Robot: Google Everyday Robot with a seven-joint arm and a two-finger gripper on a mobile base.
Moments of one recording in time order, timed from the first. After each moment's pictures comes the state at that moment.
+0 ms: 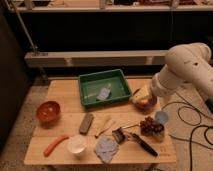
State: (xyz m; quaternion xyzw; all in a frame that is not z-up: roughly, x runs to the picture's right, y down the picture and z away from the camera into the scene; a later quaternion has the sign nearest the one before) arm 0.200 0.046 0.620 -0.13 -0.26 -0.66 0.69
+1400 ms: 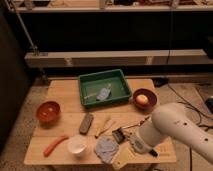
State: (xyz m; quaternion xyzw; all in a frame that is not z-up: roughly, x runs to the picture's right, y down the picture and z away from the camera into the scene) arm 0.072 0.266 0.580 0.04 -0.47 -0.78 0.41
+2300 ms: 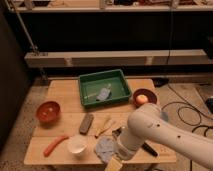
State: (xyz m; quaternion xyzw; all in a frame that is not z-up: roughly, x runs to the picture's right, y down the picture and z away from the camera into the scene) arm 0.018 0.297 0.579 0.03 -0.49 -0.82 0.30
